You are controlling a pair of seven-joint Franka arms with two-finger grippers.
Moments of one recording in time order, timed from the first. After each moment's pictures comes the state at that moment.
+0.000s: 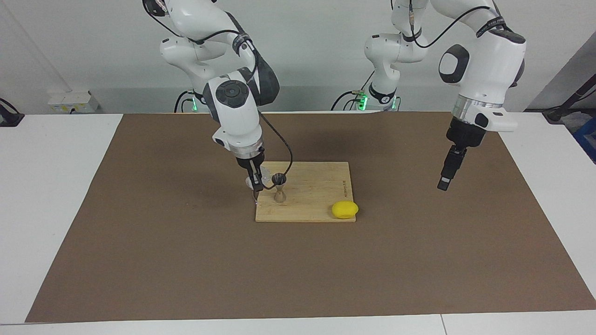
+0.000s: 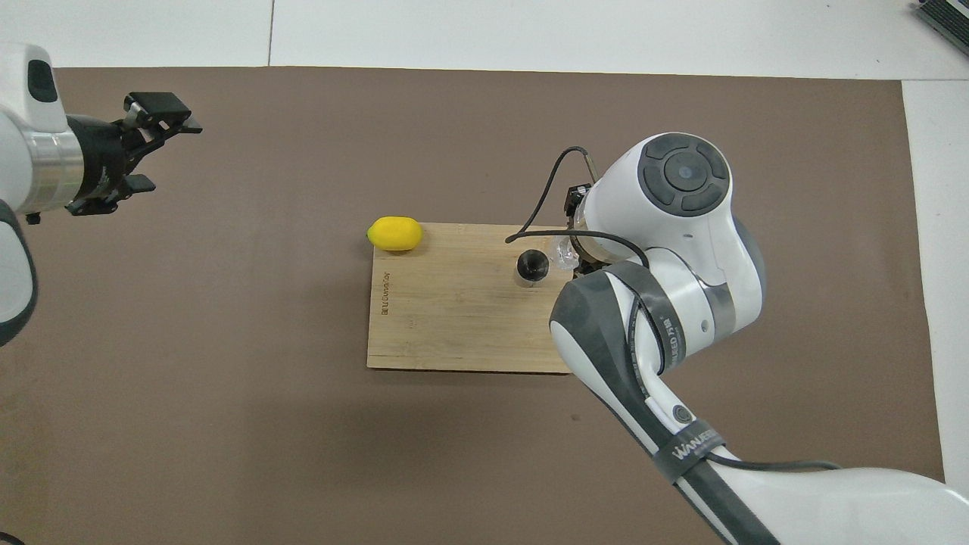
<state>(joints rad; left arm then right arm) -0.12 0.02 0.01 -1.79 -0.13 2.17 -0.62 0.33 0.28 0.10 -1.71 -0.02 2.04 1.78</state>
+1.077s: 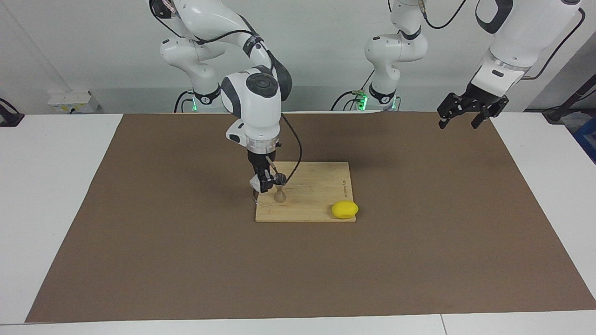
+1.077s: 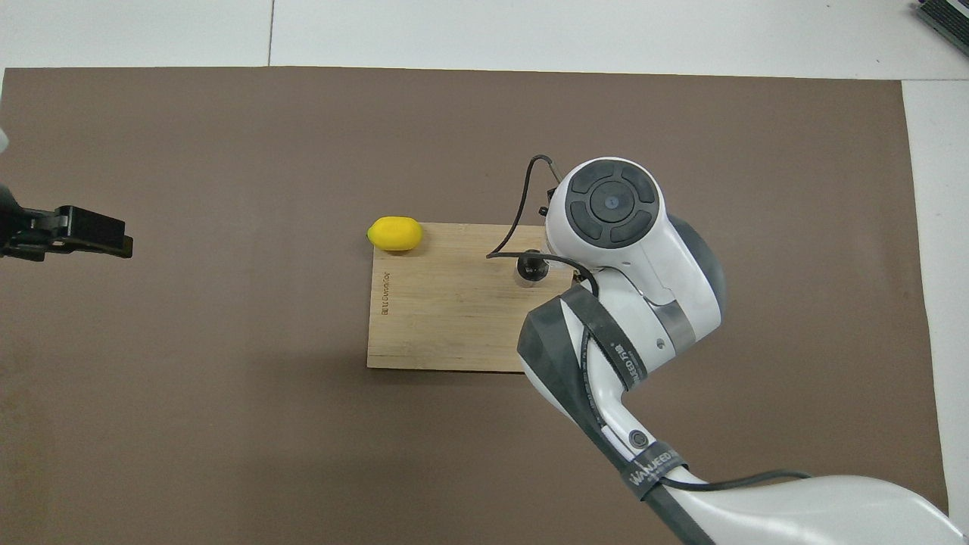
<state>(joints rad) 0.00 -0.04 -0.05 -1.61 -0.05 1.58 -0.02 0.39 0.30 0.10 -1.70 -0.20 2.04 1.78</state>
